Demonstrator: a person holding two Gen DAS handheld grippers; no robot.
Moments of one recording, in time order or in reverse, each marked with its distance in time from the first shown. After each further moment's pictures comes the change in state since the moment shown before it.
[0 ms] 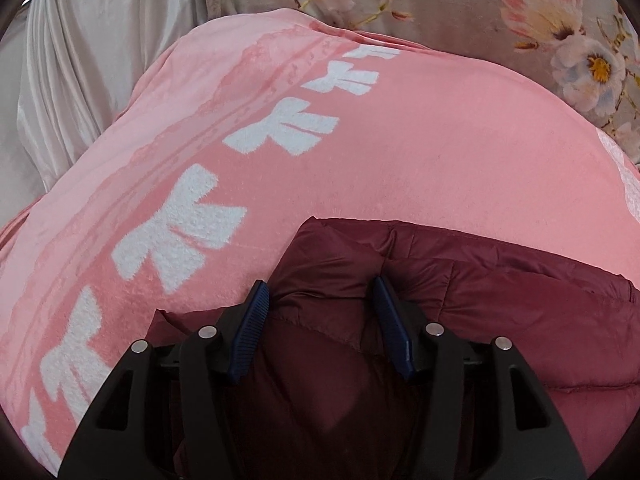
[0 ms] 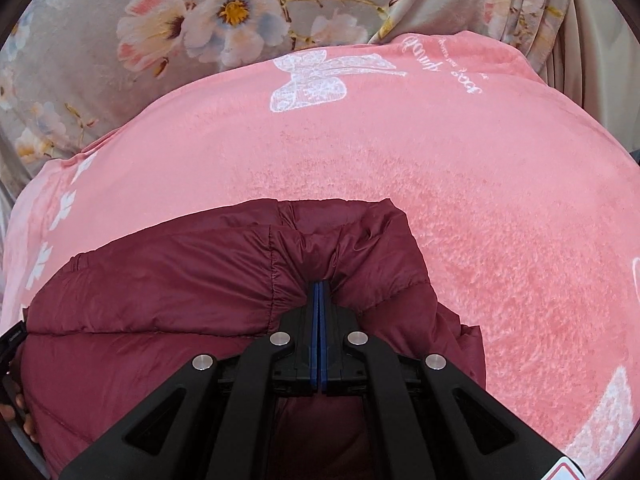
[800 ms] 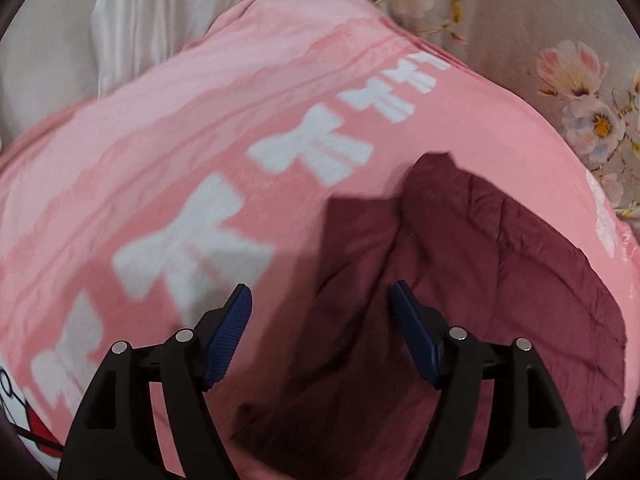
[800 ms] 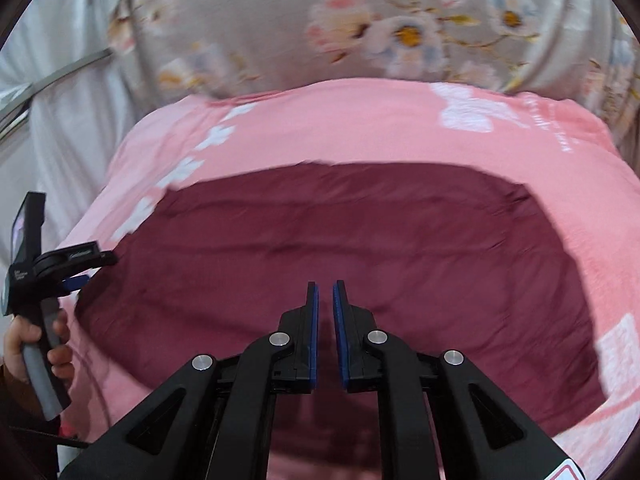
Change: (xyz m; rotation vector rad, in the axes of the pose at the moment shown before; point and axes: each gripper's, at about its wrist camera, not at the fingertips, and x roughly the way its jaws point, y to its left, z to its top) left arm -0.073 0.115 -0.060 -0.227 0.111 -0.106; right arm -0.128 0.121 -0.104 -0.319 -0.027 0.287
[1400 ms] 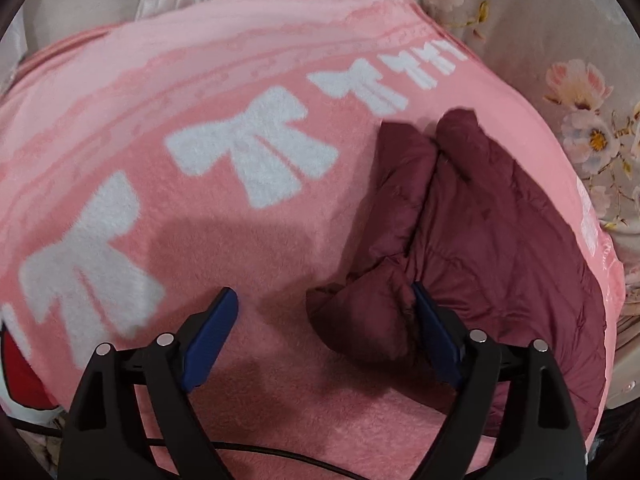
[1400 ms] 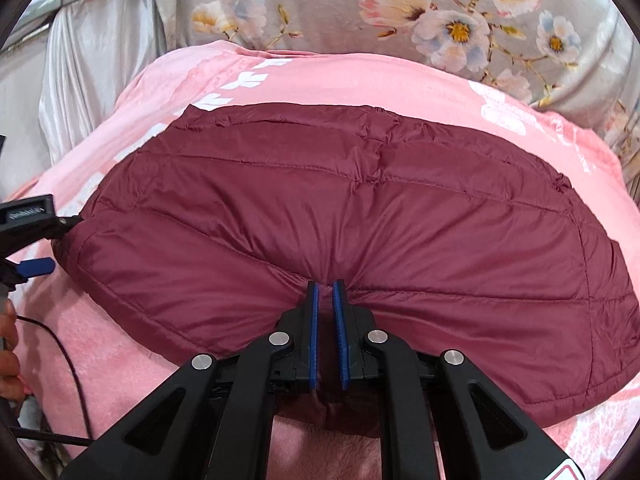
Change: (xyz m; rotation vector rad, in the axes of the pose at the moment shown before) left arm -0.013 0.039 -0.050 -0.103 0.073 -0.055; right arm 0.035 0.055 -0.044 -0.169 0.059 -0.087
